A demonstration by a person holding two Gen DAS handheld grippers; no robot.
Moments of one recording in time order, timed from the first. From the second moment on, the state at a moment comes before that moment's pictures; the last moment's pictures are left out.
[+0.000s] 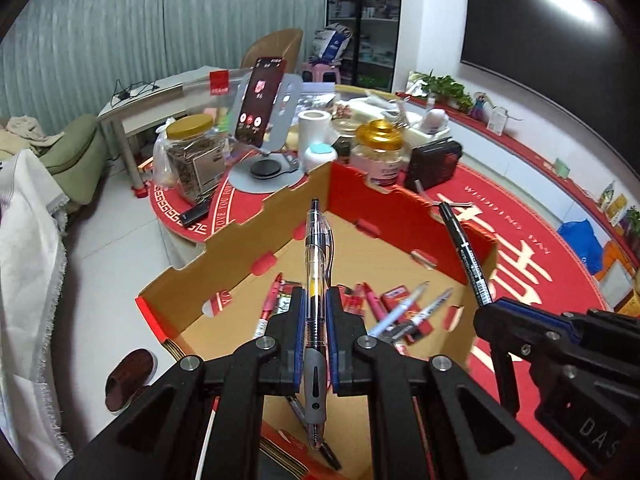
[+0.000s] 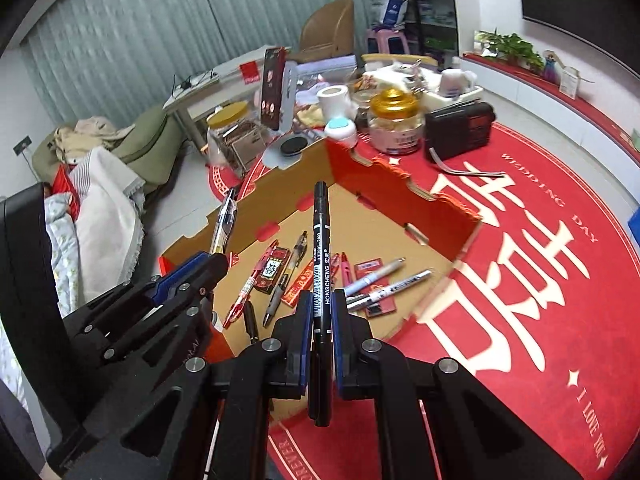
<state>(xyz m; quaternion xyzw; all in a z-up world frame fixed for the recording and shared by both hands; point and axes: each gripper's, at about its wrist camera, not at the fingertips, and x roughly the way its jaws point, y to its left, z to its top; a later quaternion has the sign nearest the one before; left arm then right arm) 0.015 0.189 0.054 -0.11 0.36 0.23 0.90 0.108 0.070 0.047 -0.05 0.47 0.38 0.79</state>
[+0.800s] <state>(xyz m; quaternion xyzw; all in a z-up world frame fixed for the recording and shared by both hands) 0.041 0.206 0.033 -0.11 0.38 0.24 0.89 0.131 0.093 0.024 -0.07 0.49 0.37 0.78</state>
